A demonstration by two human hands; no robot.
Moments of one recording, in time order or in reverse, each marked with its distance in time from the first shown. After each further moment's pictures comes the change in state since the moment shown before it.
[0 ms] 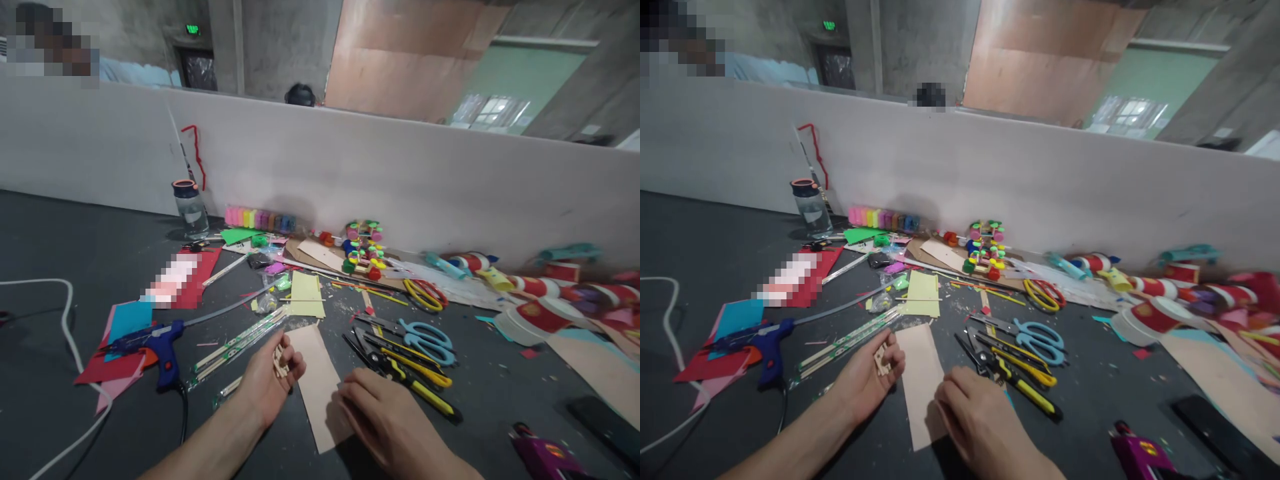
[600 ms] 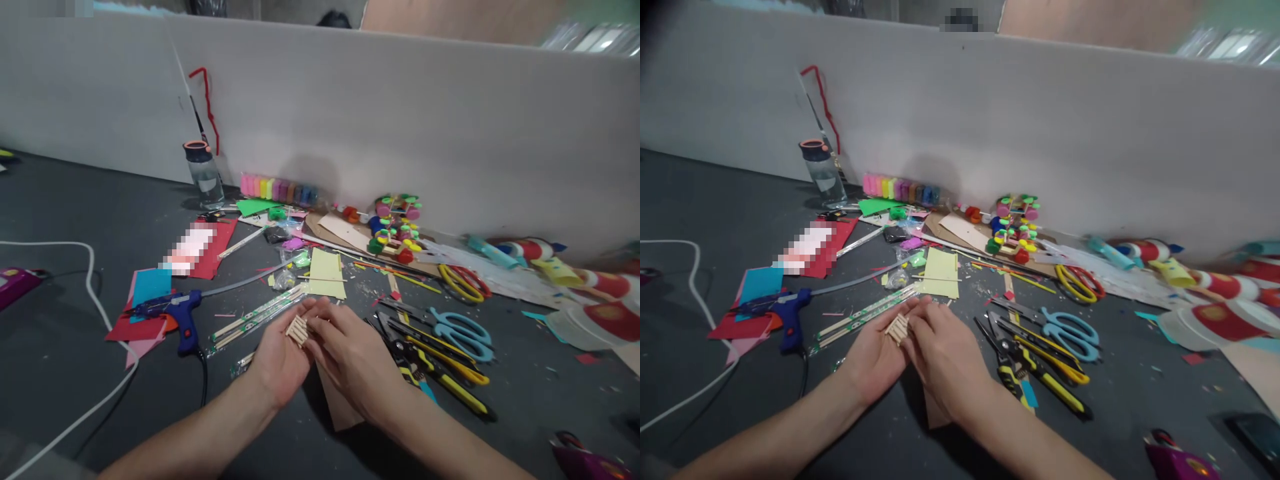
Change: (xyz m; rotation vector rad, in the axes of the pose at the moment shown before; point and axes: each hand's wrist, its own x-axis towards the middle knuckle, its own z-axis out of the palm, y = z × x) left_hand -0.001 0.008 0.003 -0.241 -0.144 -0.029; right_hand 0.087 -0.015 0.018 0.108 0.041 -0.014
